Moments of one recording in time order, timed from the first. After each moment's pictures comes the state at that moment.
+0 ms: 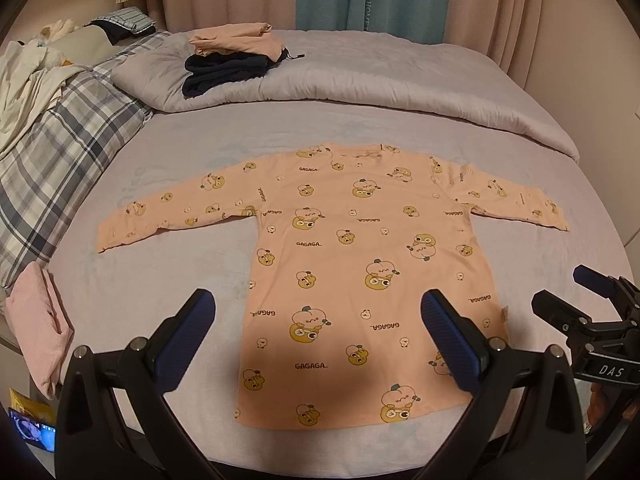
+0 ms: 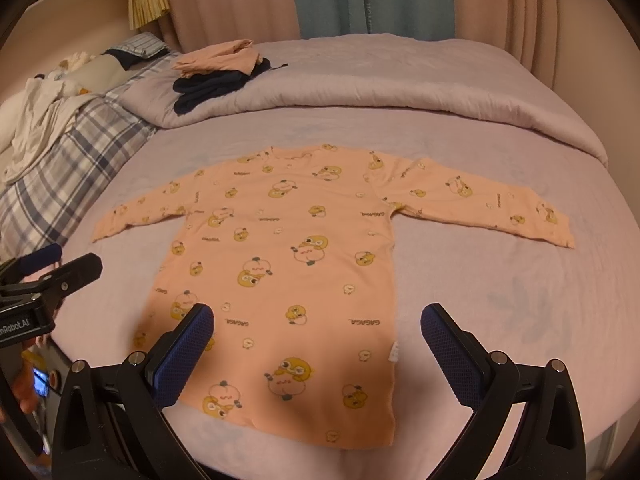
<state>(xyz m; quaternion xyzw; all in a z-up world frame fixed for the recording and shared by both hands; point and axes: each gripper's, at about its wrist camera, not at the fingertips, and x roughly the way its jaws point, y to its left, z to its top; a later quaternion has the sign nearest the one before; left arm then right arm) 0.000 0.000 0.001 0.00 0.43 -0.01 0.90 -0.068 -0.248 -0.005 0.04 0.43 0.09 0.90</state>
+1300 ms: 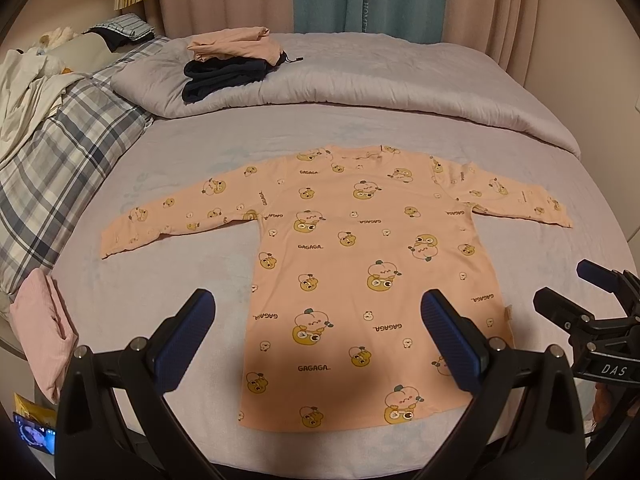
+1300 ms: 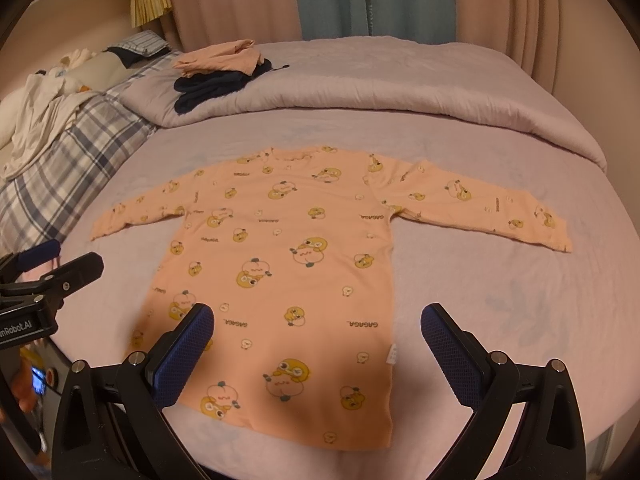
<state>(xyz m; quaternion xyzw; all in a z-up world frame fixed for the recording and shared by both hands) 0.000 -0.001 0.001 0.01 0.42 0.00 0.91 -0.066 -0.247 -0.007 0.03 0.43 0.08 0.90</state>
